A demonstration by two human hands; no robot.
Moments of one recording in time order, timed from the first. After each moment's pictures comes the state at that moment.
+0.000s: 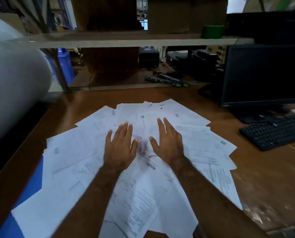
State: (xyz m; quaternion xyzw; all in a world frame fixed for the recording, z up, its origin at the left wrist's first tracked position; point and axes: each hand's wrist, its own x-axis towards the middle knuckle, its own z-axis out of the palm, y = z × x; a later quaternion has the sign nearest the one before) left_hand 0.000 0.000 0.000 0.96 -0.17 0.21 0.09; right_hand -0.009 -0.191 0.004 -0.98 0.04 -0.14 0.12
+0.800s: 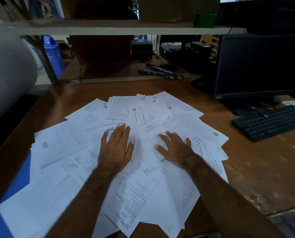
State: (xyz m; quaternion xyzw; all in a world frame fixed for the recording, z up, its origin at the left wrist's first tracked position) left_hand -0.012 -0.005 -0.027 0.95 -0.19 0.21 0.09; right_hand -0.042 -0.254 -0.020 -0.98 0.01 0.06 0.17
